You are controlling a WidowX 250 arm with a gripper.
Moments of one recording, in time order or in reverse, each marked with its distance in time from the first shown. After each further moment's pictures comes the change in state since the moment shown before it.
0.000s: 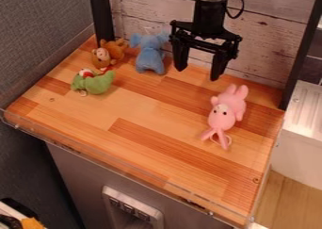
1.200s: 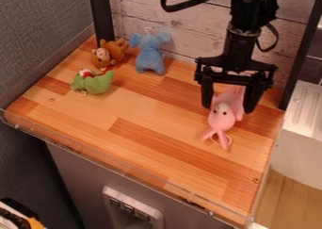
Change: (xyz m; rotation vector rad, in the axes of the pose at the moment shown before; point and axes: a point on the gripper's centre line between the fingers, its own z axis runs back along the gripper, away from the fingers) arm -0.033 -0.061 -0.024 0.013 0.059 0.343
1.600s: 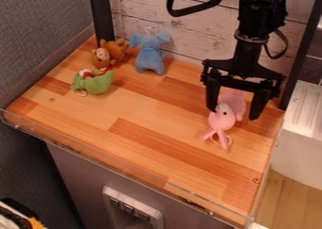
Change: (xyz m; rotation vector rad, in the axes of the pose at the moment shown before) arm 0.000 -0.007 0.000 -0.006 -0.026 -0.179
